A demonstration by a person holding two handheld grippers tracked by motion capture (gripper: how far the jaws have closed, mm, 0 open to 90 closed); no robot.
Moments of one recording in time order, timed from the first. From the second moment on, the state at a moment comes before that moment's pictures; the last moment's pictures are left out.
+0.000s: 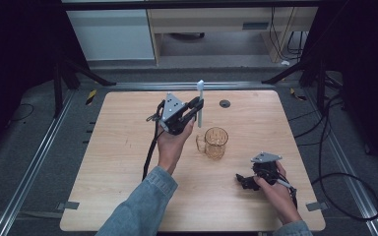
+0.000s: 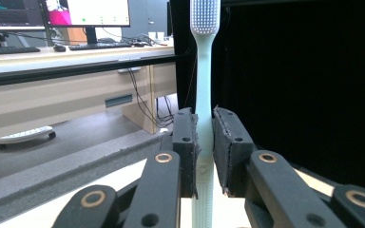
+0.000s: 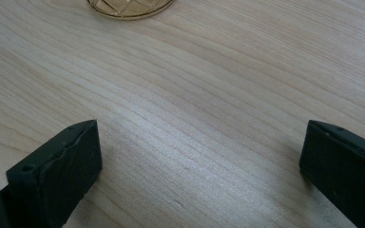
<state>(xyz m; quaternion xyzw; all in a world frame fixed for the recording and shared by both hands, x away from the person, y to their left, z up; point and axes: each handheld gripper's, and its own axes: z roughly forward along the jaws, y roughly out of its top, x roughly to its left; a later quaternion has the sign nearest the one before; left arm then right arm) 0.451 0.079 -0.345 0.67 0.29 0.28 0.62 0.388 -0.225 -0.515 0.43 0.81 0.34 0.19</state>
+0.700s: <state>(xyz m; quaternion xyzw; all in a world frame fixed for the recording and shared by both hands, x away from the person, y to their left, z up) 0.445 0.076 -0.360 0.66 0.29 0.28 0.63 0.388 -0.224 -0.515 0.43 0.81 0.35 0.19</state>
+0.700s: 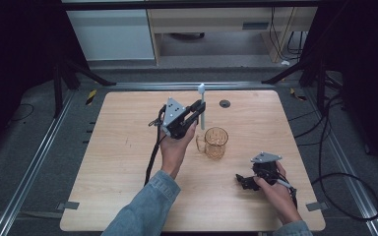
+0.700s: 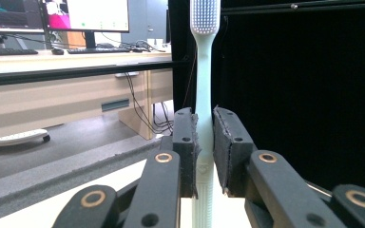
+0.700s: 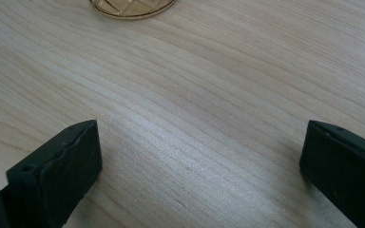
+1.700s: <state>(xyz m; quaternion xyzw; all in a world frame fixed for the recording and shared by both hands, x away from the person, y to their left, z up) 0.453 0.080 -0.402 0.67 0.31 0.26 0.63 0.388 -0.224 -0.515 0.43 0.81 0.35 0.19</state>
